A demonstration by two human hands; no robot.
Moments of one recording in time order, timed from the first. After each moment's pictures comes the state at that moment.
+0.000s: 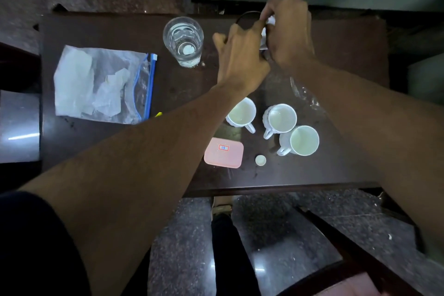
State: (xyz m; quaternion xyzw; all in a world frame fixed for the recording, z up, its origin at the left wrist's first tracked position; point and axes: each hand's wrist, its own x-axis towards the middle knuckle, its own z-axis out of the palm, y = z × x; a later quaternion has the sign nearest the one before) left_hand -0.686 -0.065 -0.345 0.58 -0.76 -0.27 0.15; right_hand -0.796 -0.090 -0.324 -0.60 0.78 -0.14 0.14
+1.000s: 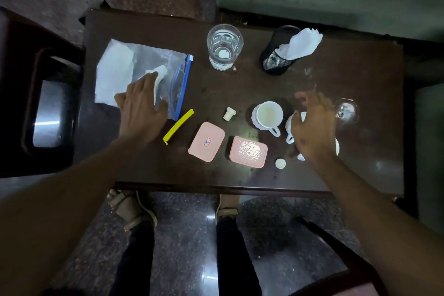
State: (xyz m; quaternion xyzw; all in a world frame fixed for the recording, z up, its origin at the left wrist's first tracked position) left_hand -0.416 0.003 -0.397 0.70 -0.67 -0.21 0.09; right_hand -0.770 0.060 -0.350 -0.58 0.79 -0.13 0.15
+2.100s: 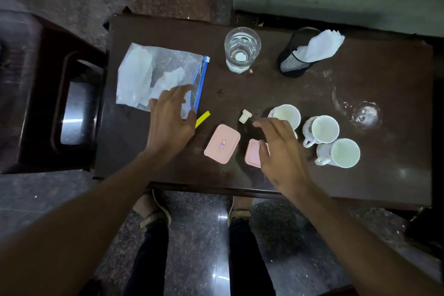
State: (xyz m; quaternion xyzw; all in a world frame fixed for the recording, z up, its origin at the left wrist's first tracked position) left_hand -0.435 0.022 -0.377 0.65 -0.69 -0.25 0.17; right_hand -0.689 0.101 -0.360 -0.71 0.67 -0.11 0.21
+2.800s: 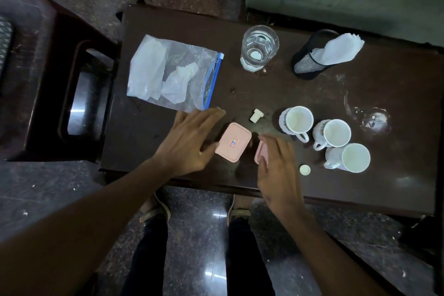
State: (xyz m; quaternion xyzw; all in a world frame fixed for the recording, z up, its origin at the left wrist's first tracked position) left_hand -0.417 0.059 -0.386 0.48 -0.84 -0.23 0.08; right_hand -0.650 0.137 -0.370 -0.64 0.72 -0.14 0.24
